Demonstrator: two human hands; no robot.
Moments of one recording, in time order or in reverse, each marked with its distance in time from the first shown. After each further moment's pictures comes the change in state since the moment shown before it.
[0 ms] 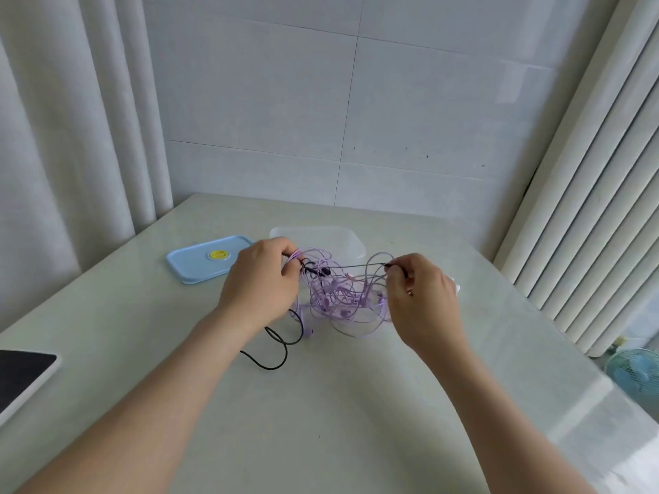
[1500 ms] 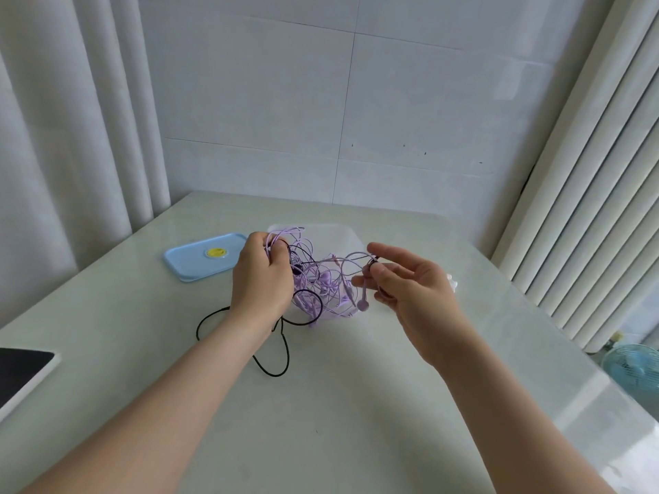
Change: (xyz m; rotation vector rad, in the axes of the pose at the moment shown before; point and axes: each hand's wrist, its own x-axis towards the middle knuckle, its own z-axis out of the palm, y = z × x) left_hand -0.005 0.008 0.022 -0.491 0.184 -0.308; right_hand -0.004 -0.009 -0.012 0.870 -0.342 0.279
